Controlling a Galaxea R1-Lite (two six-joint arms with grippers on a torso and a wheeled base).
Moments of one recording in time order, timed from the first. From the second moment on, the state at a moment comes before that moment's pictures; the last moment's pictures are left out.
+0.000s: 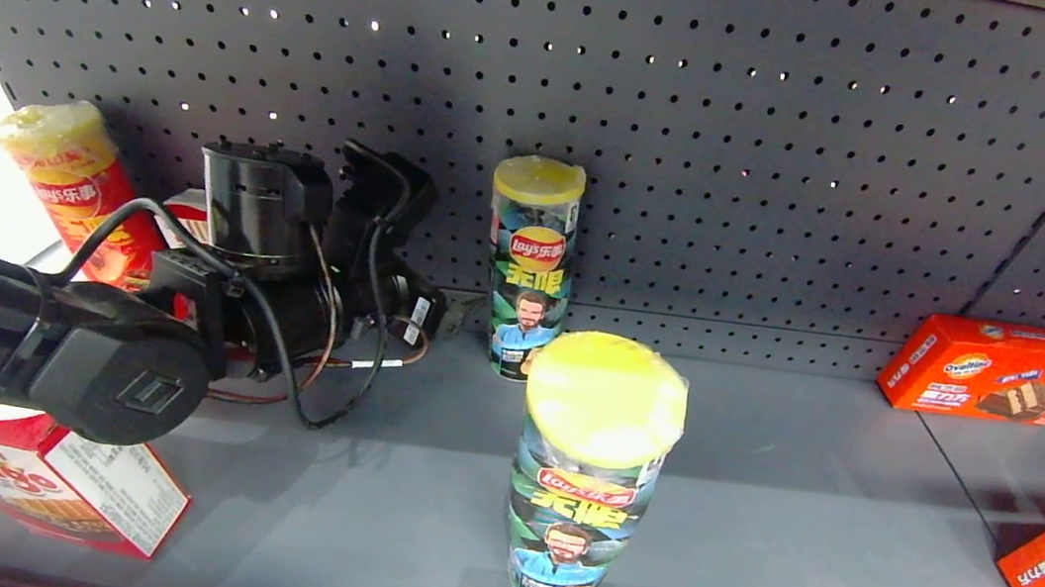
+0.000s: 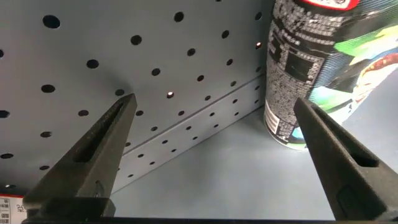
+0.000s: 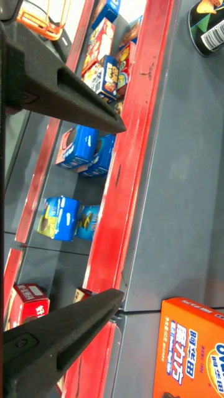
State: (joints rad) left arm -0.41 1.83 -1.01 -0.65 0.02 0.26; right arm 0.23 0.10 0.00 -0.01 0.04 -0.01
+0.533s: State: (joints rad) left arm -0.43 1.86 -1.04 -0.65 0.04 0.25; right arm 0.23 0.10 0.00 -0.01 0.04 -0.01
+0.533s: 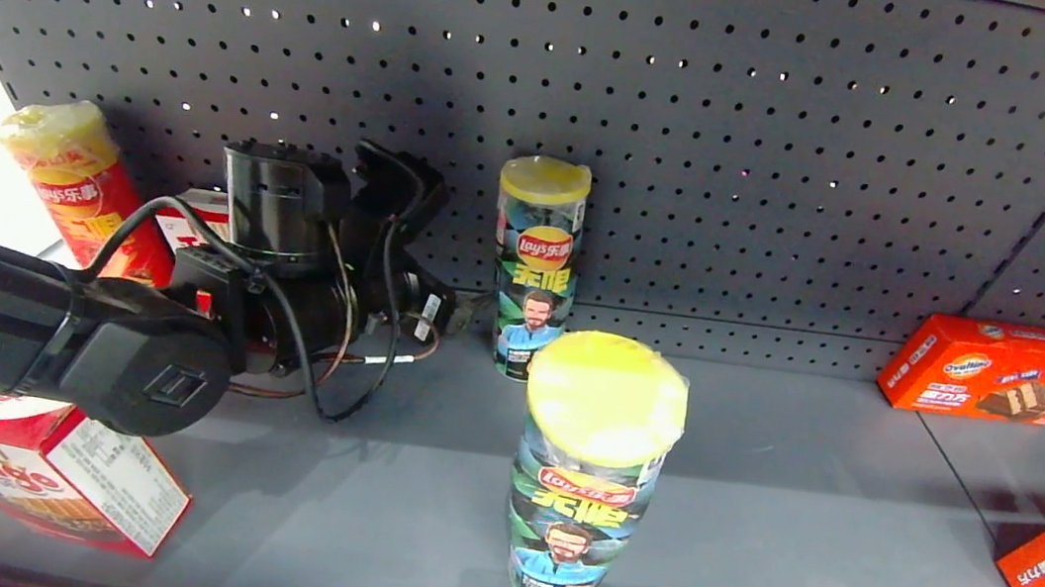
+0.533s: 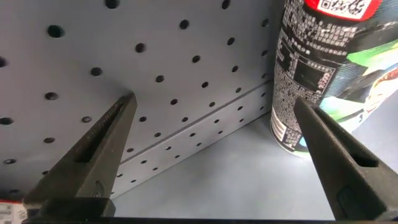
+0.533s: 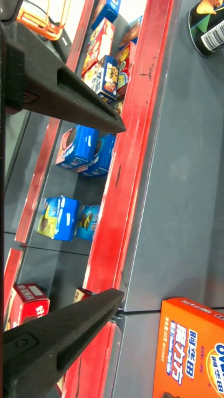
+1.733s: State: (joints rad) left arm -0.46 1.85 -1.00 -0.65 0.05 0.27; right arm 0.23 0.10 0.00 -0.01 0.04 -0.01
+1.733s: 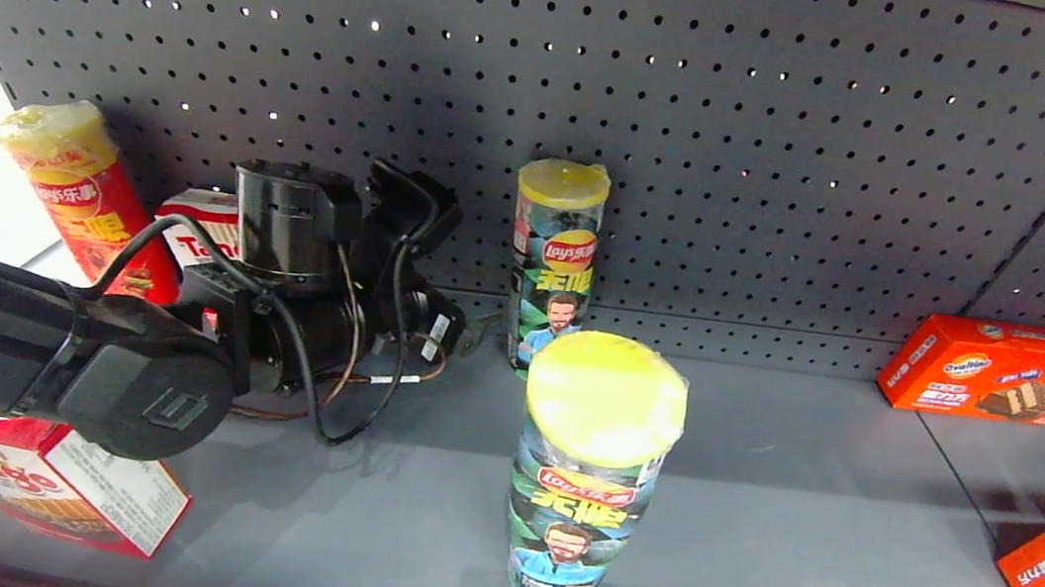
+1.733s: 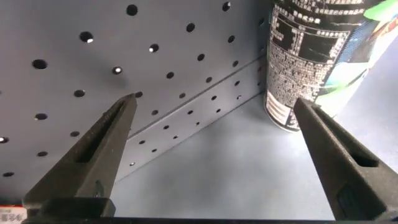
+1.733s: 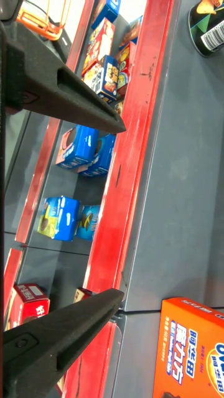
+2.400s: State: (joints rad) left arm -0.47 1.90 -1.08 -0.64 0.05 0.27; right arm 0.23 0.10 0.00 -0.01 0.04 -0.01
